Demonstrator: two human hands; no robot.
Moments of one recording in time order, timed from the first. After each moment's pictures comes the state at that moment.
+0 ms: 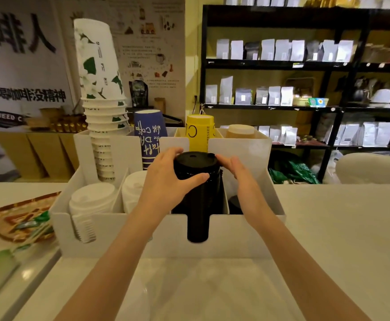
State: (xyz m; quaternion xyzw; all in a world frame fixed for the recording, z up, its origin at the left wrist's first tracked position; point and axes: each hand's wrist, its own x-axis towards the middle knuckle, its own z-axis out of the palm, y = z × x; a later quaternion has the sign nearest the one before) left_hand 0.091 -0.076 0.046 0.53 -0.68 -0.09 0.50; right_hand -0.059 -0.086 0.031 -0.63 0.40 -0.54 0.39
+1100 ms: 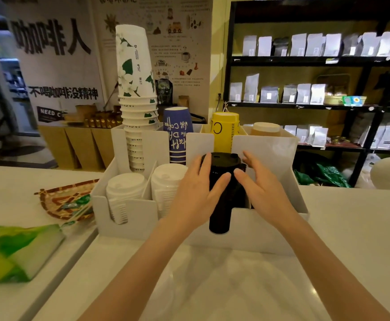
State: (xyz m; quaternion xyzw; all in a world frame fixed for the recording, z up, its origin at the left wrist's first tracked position) left_hand 0.081 -0.056 0.022 0.55 -0.72 -0.07 0.42; right_hand -0.059 -0.076 0.028 -0.75 0.44 -0.46 0.20
